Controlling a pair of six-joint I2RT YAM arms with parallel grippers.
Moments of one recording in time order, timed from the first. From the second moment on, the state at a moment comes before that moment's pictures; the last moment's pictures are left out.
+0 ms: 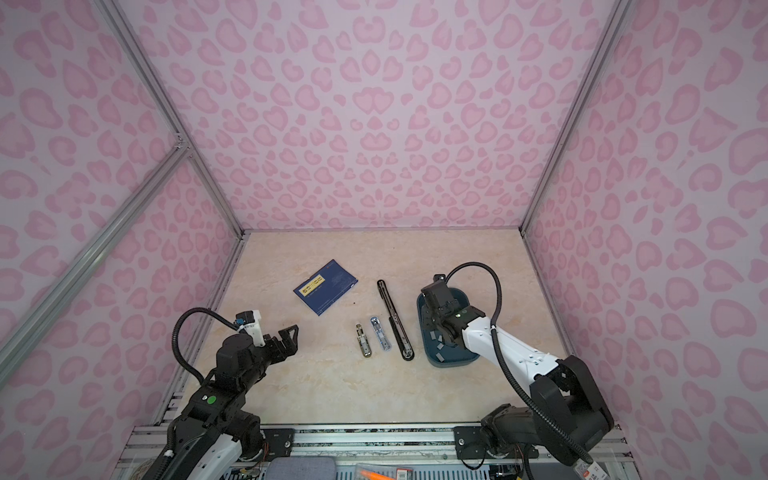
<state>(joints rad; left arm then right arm) -0.28 0.45 0.30 -0.35 -0.08 -0.53 0.53 1.33 0.80 -0.43 0.26 0.43</state>
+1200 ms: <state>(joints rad) -0.28 0.35 0.27 -0.35 -0.02 -0.53 0.92 1.59 0.82 -0.16 0.20 0.39</state>
